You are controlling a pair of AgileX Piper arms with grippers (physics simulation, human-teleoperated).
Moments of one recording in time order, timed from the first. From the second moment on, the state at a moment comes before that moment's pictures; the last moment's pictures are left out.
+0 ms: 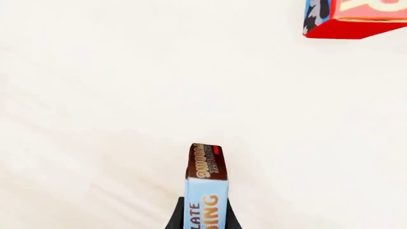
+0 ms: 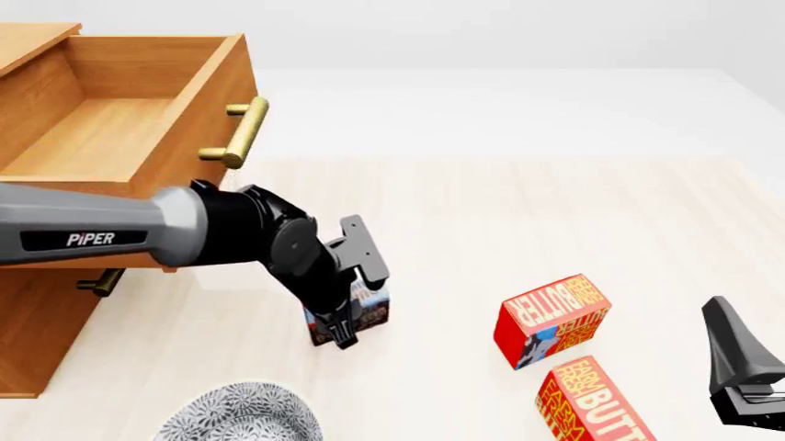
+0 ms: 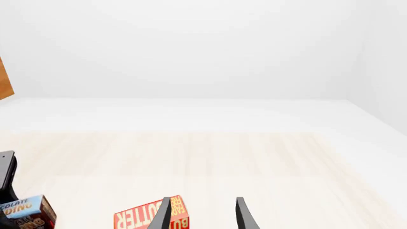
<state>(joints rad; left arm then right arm) -0.65 1.80 -1.06 0.56 0.50 0.00 0.00 0.00 0.00 -0.01</state>
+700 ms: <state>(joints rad) -0.70 1.75 -1.07 0.59 0.50 0.00 0.00 0.00 0.00 0.00</state>
